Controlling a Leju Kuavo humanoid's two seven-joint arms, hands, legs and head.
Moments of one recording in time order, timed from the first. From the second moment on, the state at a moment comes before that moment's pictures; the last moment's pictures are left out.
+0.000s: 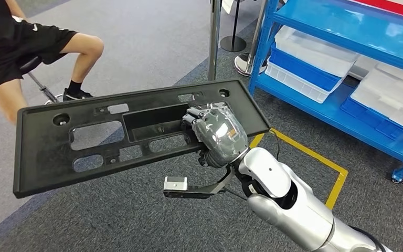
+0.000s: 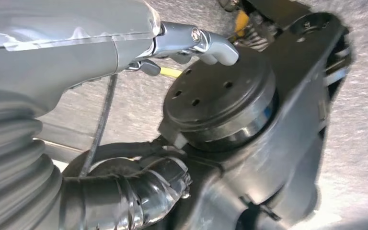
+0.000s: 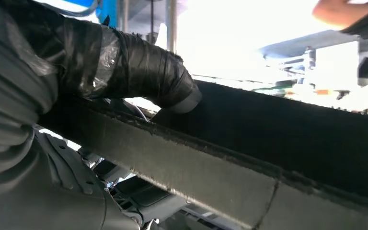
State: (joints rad) left arm 0.05 0.30 -0.95 0.03 0.88 -0.61 -0.27; right arm -0.66 -0.16 0.81 -1.38 1.06 -0.03 -0.05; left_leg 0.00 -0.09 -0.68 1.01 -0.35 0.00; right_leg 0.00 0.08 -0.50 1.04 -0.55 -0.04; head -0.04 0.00
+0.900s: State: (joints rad) left arm 0.05 0.31 -0.88 0.03 0.88 -0.64 -0.29; right arm -0.70 -0.19 0.79 -1.36 1.06 -0.02 -0.04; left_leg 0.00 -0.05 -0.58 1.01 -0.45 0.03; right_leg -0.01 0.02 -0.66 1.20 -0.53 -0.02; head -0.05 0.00
